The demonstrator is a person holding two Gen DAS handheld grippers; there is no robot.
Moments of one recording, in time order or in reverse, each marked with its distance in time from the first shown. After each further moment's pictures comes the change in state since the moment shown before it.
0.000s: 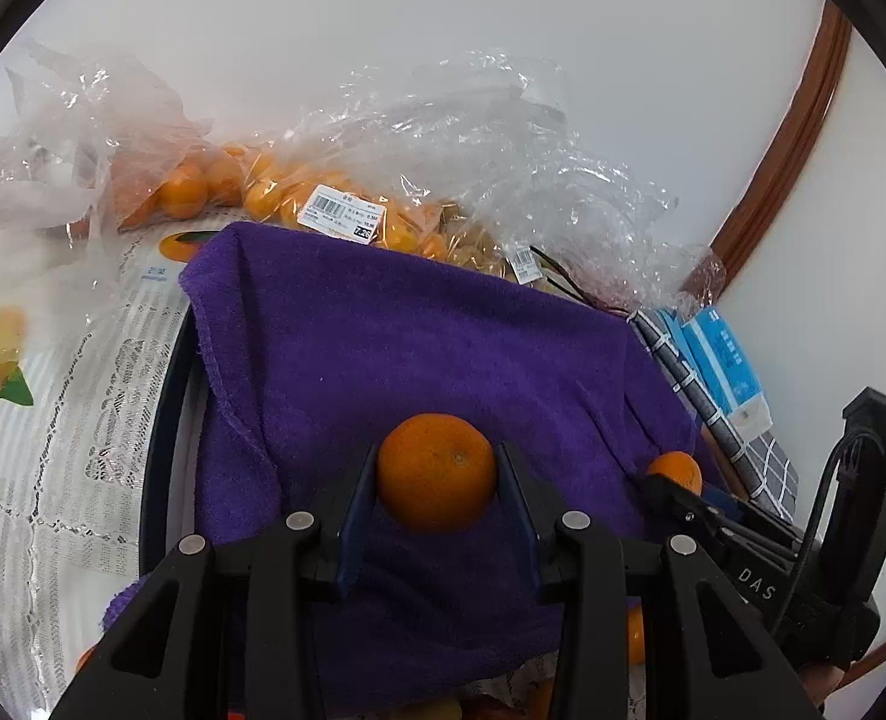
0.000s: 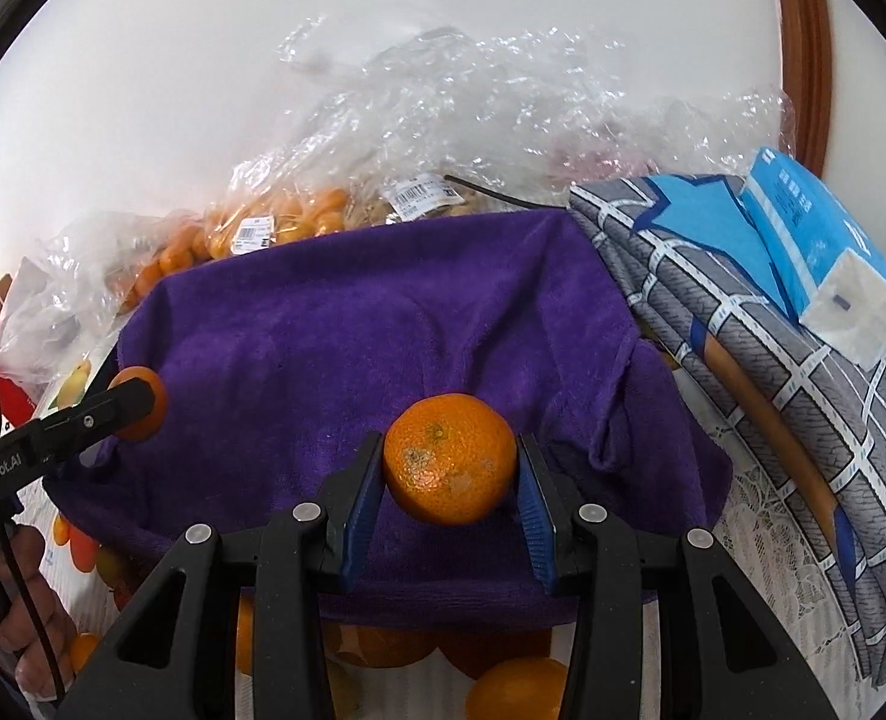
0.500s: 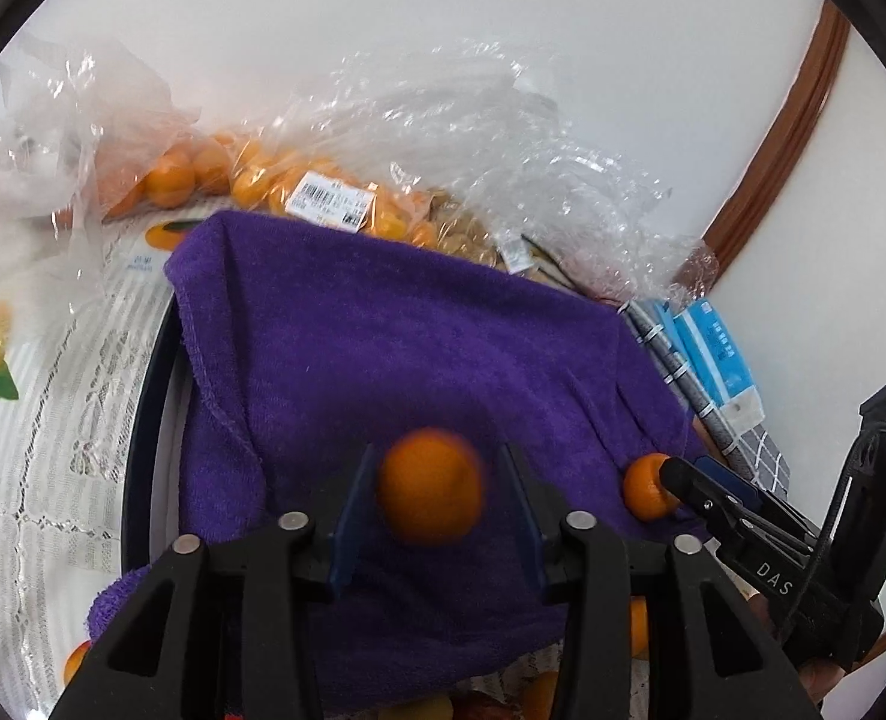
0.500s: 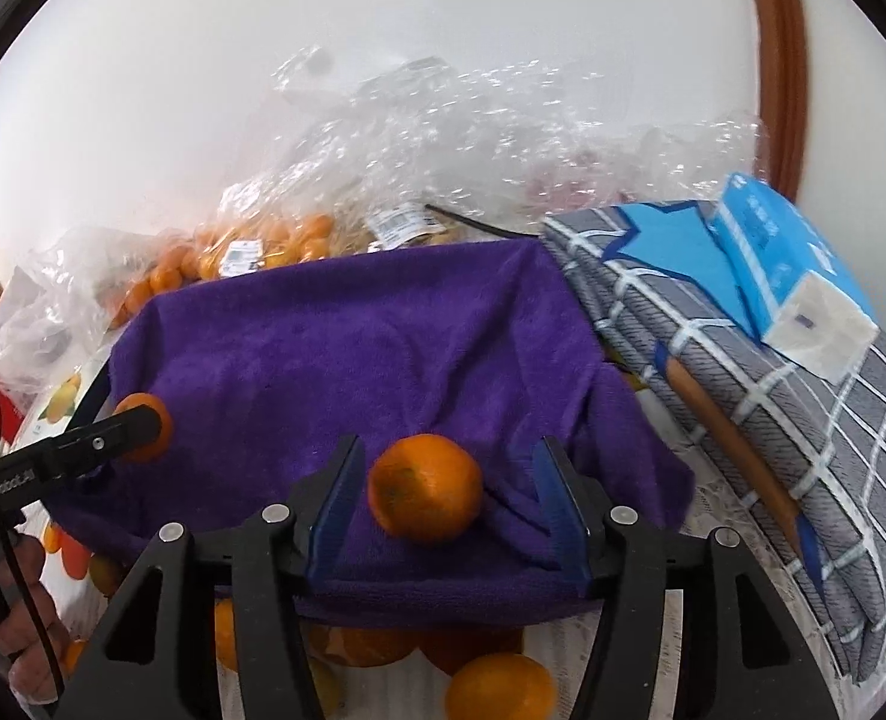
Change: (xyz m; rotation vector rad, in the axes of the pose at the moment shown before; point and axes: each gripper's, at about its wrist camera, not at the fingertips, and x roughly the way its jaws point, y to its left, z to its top) left arm 0.001 0.000 -0.002 0.001 0.008 -0.032; right arm -0.018 -0.003 0.001 -0.005 -0.069 -0.051
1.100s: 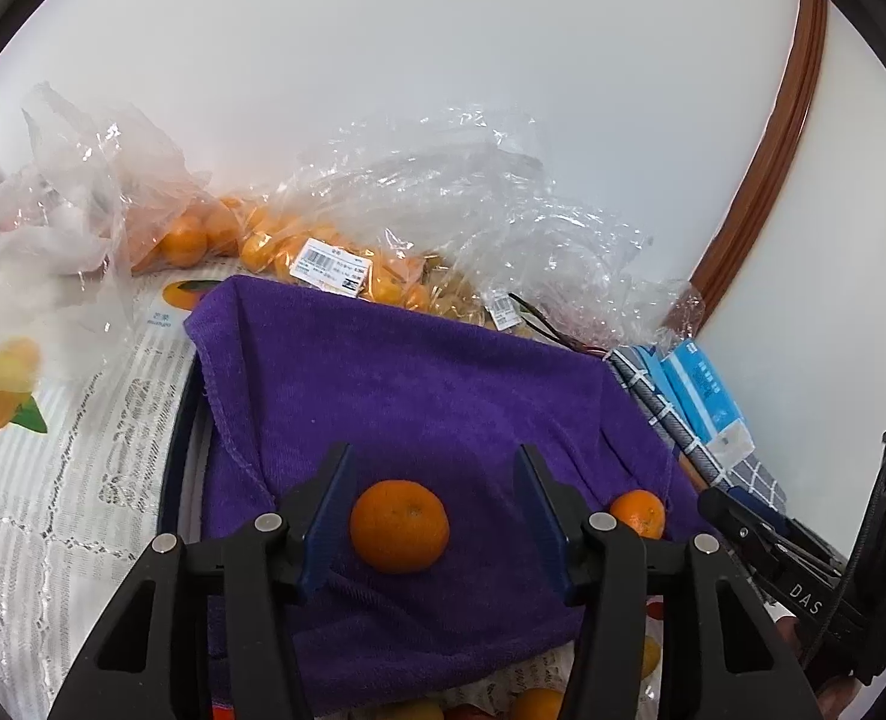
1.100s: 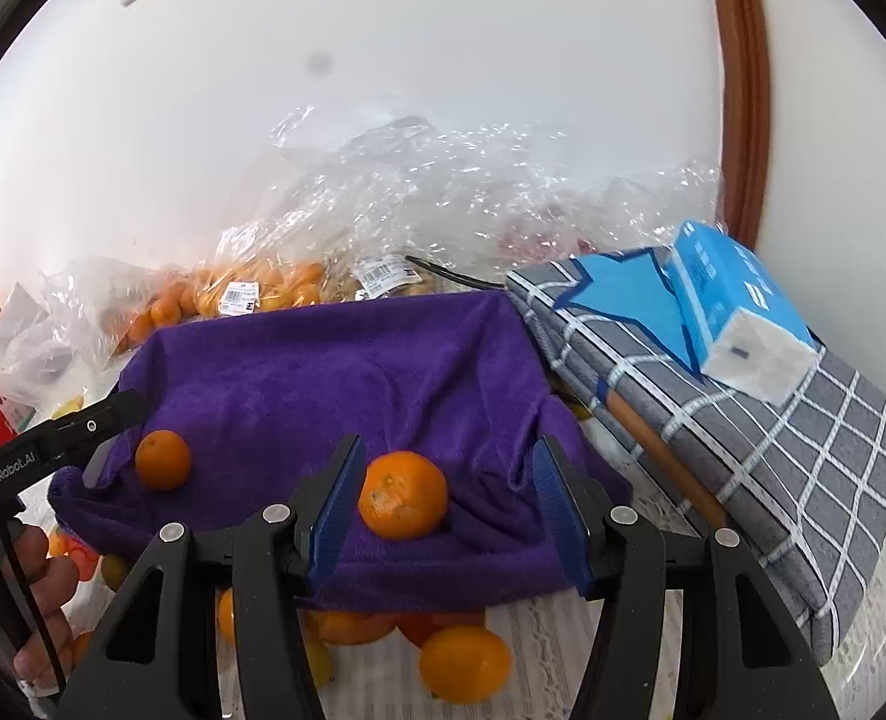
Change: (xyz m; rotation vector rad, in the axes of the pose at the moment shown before) left arm -0.020 -0.003 0.002 0.010 -0.123 -0.001; right arm -0.039 -0.010 -0.003 0.014 -0.094 -0.029
